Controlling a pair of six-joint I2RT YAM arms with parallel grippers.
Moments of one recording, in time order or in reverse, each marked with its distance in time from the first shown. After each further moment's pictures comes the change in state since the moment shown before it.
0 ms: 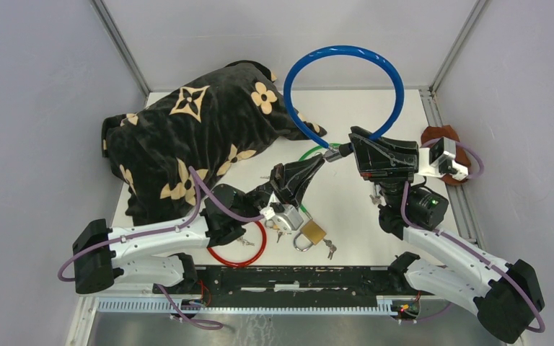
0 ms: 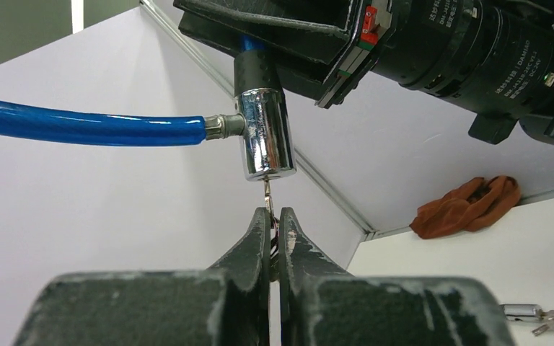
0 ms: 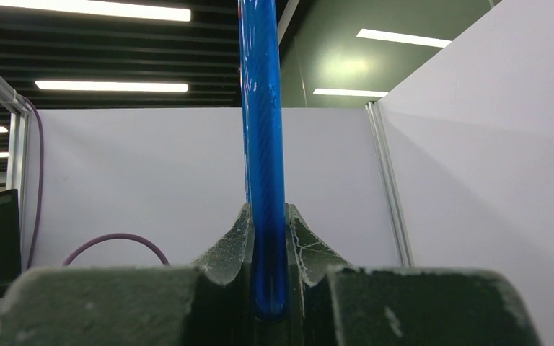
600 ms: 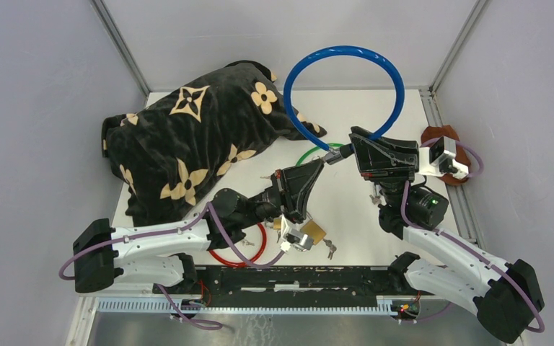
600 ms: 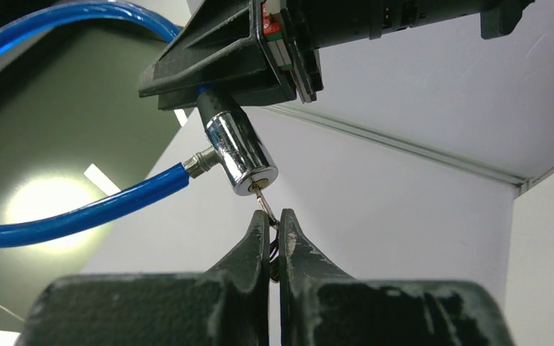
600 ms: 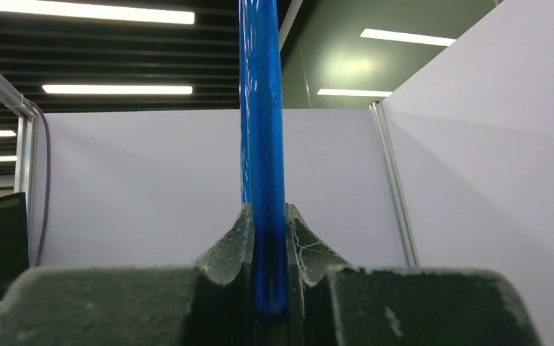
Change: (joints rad) left arm -0.019 0.000 -0.053 0.011 0.060 0.588; right arm 0.000 0.005 0.000 0.005 -0.008 0.021
